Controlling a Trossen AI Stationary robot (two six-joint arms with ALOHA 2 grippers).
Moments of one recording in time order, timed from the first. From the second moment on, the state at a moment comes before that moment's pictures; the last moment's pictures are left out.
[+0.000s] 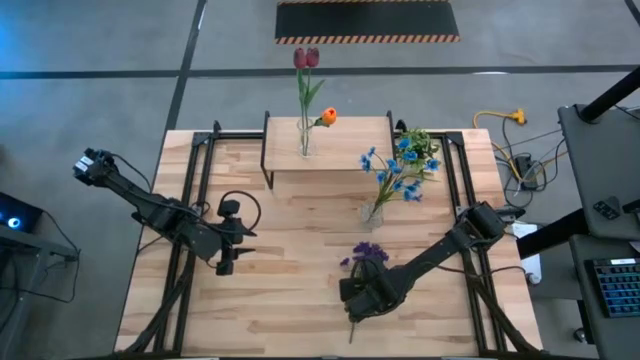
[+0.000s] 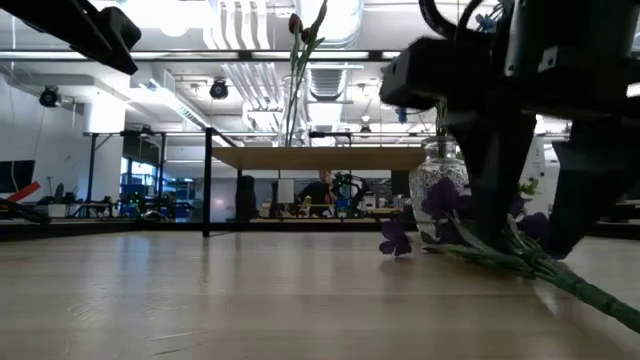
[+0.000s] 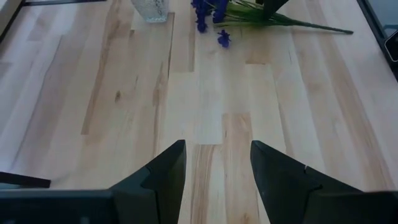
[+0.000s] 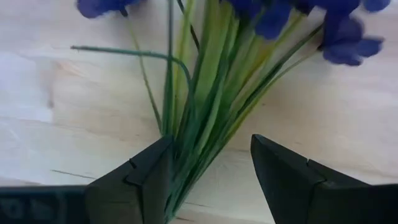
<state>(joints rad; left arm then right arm) -0.55 0.88 0.78 -0.70 -0.43 -0.39 0.56 2.05 1.43 -0.90 0.22 2.07</state>
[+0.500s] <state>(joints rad) -0.55 0.88 0.78 -0.70 -0.43 -0.44 0.56 2.06 1.41 -0.85 0.21 2.04</state>
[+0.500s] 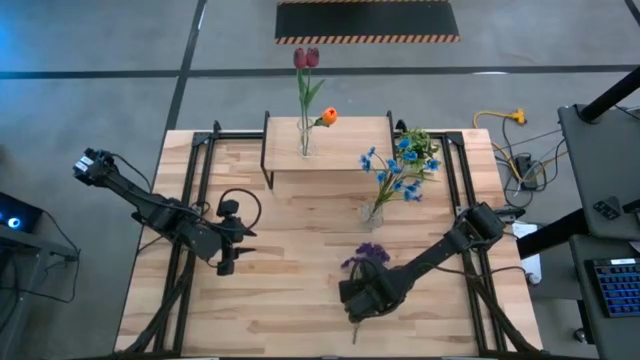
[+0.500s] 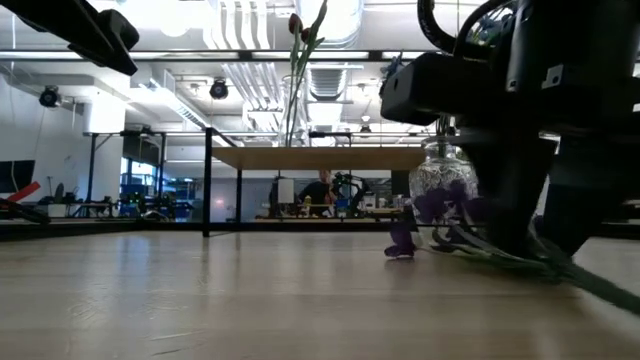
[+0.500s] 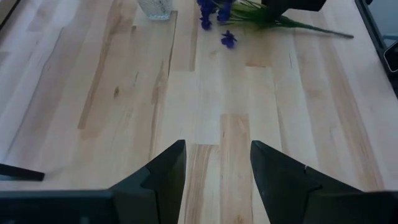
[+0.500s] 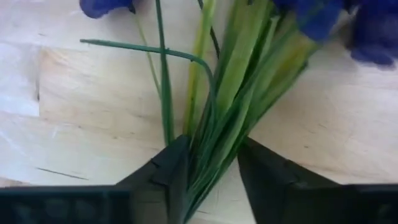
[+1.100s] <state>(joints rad) -0.55 0.88 0.78 -0.70 -0.45 -0.44 0.61 2.06 1.49 -0.85 0.29 1.87</state>
